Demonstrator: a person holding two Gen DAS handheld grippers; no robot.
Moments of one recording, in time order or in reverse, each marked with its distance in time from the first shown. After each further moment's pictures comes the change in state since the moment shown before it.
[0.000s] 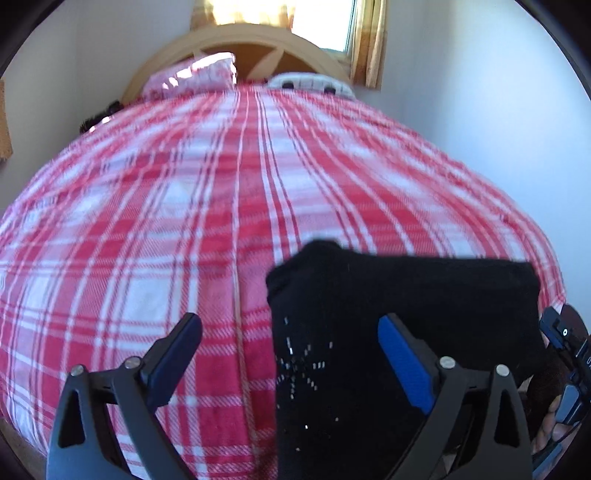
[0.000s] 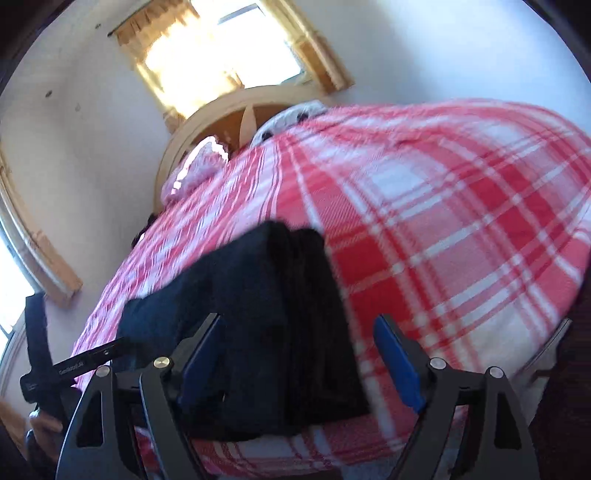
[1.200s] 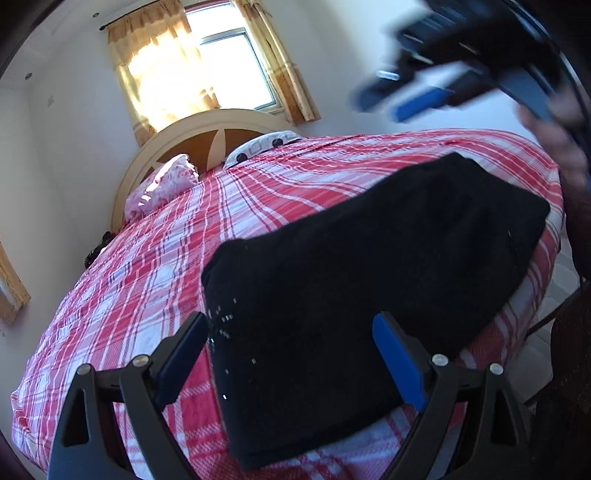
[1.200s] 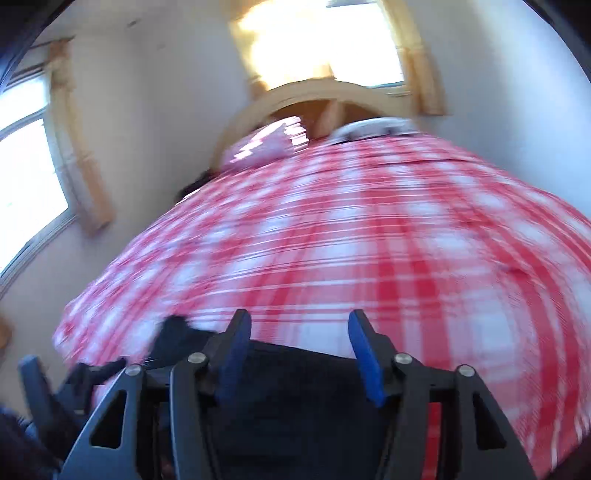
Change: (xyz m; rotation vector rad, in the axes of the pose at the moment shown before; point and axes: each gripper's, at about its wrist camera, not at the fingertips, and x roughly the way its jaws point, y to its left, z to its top) left arm -0.023 -0.076 -0.086 0.461 -0.252 0.120; right arm 0.044 0.106 0.089 -0.392 0.137 0.242
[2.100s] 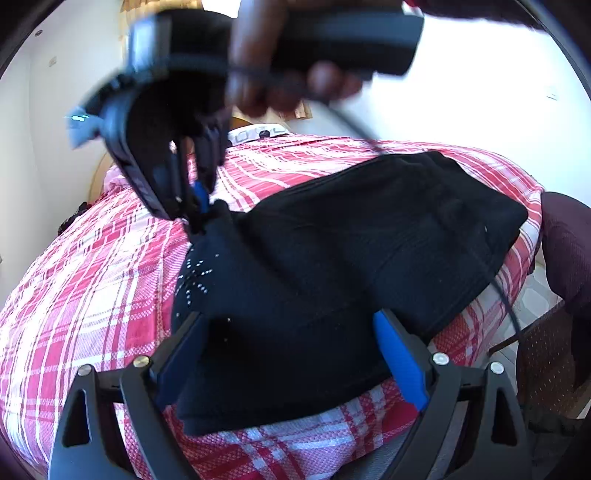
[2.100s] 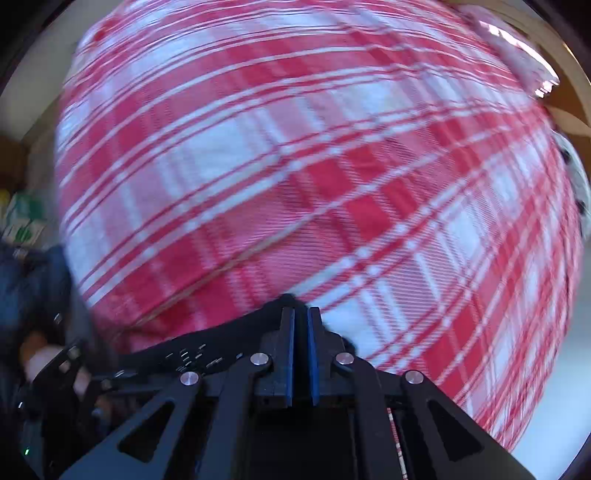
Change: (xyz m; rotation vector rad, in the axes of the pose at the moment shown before) left arm 0.000 -0.018 -0.014 -0.124 0.013 -0.109; right arm 0.212 0.185 -0.002 -0.839 0.853 -0.027
